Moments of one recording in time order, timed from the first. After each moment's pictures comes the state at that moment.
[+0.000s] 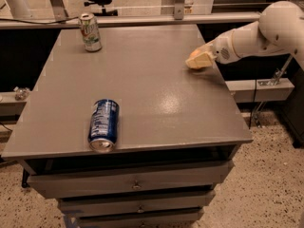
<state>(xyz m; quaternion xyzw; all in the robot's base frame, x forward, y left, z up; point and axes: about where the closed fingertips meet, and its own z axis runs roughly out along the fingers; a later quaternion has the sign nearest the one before) 0.720 -0.166 0.850 -0.43 0.78 0.18 0.42</state>
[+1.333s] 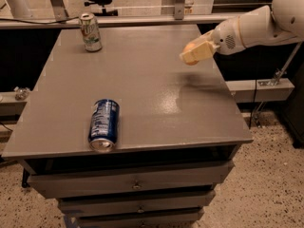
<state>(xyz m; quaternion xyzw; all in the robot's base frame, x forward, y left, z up) 0.674 -0.135 0.906 -0.45 0.75 0.25 0.41</state>
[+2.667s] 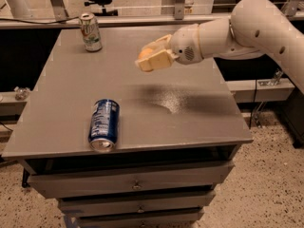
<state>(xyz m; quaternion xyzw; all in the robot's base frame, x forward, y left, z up) 0.619 -0.001 0.925 -0.50 0.66 0.32 0.46</state>
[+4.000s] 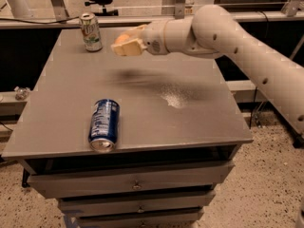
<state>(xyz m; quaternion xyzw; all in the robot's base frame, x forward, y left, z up) 0.697 0.068 0.929 -0.47 0.64 0.30 0.54</state>
